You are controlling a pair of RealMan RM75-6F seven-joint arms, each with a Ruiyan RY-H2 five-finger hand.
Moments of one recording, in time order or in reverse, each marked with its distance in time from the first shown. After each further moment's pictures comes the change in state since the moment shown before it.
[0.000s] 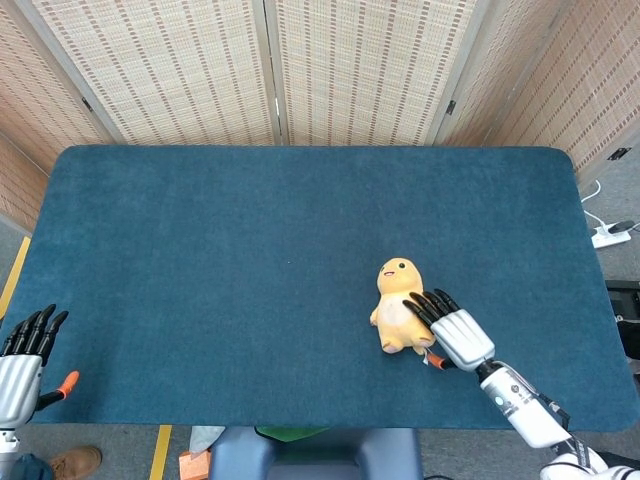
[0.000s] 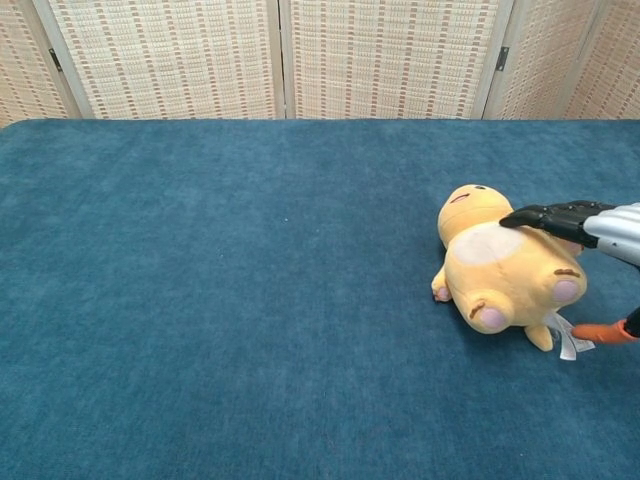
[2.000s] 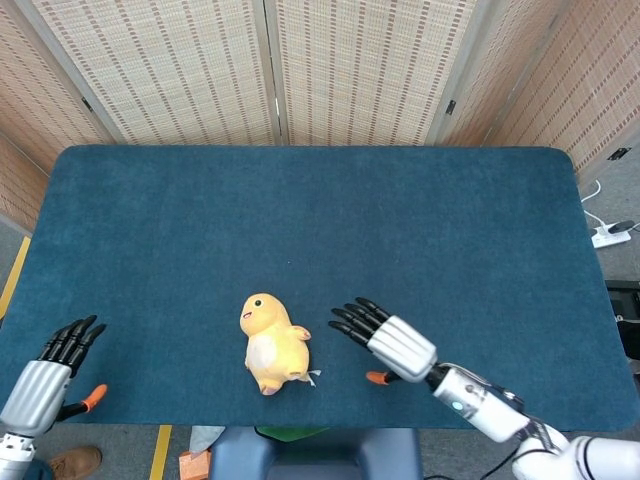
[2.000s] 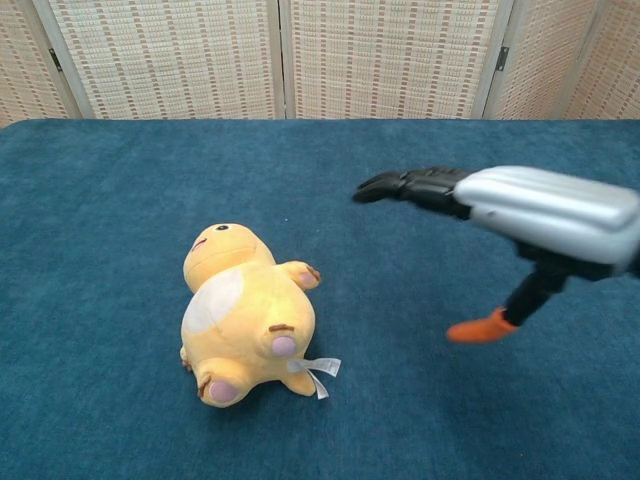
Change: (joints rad) left arm -0.043 0.008 0.073 0.040 0.190 -0.010 -0.153; right arm 0.200 -0.008 -0.107 -0.124 -0.168 0.167 0.153
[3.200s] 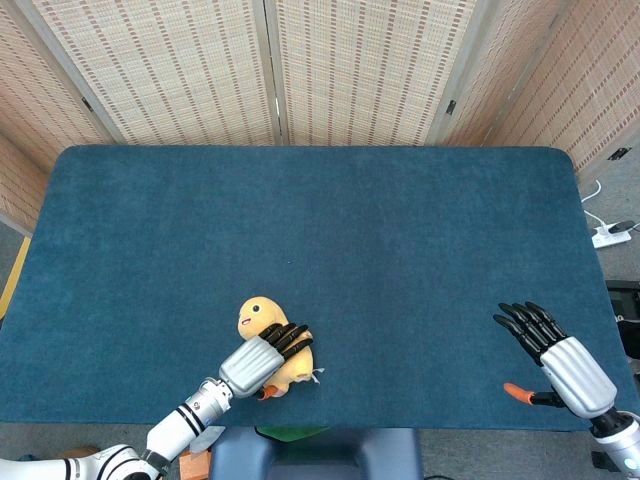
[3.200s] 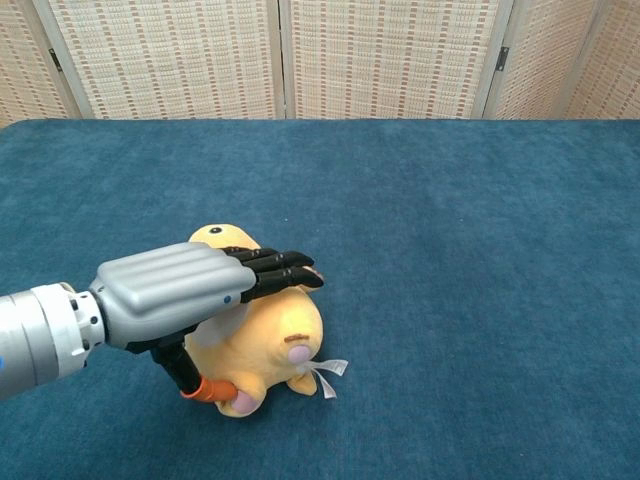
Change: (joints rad) left arm -0.491 -0.441 -0.157 -0.199 -0.312 -0.670 0.679; right arm -0.384 0.280 -0.107 0.232 -0.052 0.451 0.383
